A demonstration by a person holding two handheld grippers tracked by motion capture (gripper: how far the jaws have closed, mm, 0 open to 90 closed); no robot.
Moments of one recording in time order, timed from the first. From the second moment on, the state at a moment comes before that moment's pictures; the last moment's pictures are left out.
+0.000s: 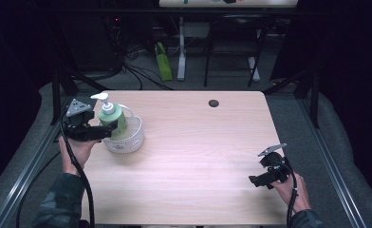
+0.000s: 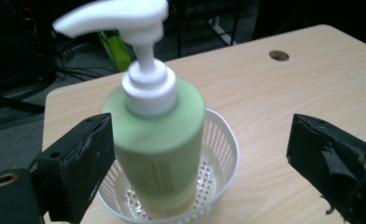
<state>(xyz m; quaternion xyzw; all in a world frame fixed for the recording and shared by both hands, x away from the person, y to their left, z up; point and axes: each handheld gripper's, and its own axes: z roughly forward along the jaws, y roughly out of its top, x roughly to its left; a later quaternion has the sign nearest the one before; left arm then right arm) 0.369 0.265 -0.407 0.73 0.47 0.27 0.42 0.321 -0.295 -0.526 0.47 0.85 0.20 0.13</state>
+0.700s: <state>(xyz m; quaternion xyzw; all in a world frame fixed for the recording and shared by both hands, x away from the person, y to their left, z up) 0.328 0.267 -0.479 0.74 0.52 0.19 0.38 0.321 -0.293 -0.527 0.46 0.85 0.20 0.13</state>
